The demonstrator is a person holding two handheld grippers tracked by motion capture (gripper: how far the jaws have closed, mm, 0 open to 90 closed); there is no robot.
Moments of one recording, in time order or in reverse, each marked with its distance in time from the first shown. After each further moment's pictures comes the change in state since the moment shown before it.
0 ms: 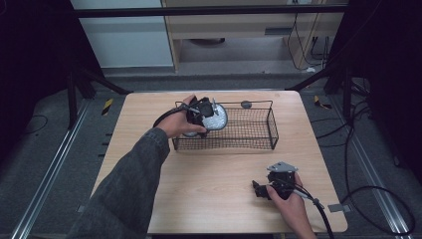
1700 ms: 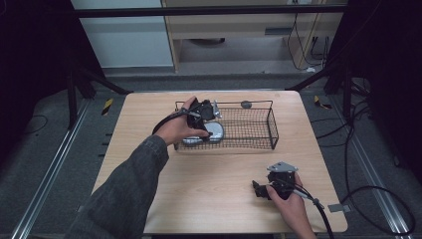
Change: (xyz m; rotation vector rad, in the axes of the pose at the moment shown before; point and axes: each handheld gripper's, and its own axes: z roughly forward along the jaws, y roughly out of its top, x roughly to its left) left arm -0.021 0.004 -0.023 -0.067 0.038 -0.002; right arm 0.000 0.000 0.000 0.000 -0.001 0.001
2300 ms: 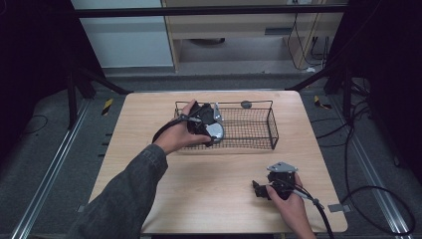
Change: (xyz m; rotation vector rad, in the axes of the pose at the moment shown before) left arm -0.021 0.003 -0.021 -0.072 0.008 -0.072; right arm 0.001 0.000 0.000 0.001 -0.005 0.006
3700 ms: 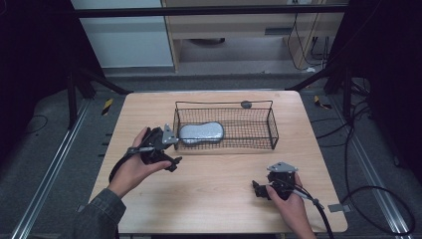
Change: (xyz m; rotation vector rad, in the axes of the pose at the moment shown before) left arm -0.039 -0.128 -0.067 -0.020 0.048 -0.299; right arm 0.000 0.000 0.000 -0.003 -0.004 -0.004
